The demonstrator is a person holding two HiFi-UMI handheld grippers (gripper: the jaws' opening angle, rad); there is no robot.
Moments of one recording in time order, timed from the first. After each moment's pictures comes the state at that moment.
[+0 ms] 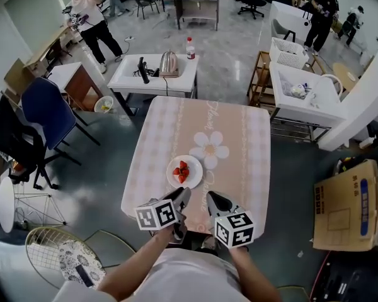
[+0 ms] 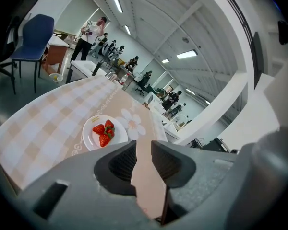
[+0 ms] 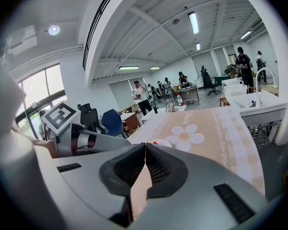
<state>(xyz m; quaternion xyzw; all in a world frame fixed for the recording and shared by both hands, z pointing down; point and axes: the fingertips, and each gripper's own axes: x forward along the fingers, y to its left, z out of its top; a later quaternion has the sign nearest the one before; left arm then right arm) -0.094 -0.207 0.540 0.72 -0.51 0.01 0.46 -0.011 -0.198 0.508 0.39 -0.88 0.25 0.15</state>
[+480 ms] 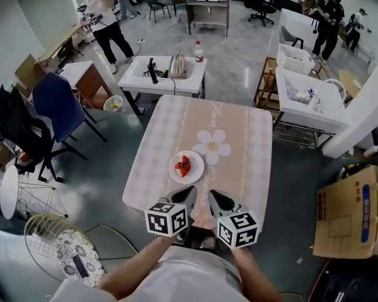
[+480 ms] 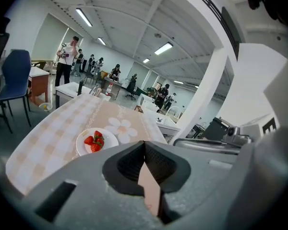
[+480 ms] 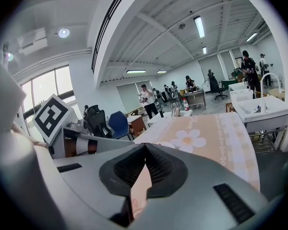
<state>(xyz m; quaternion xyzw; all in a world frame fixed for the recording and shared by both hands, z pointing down) -0.052 -0.180 0.506 0.78 -0.52 0.08 0.34 0.004 -0.173 0.485 0.36 -0.90 0.22 0.13</state>
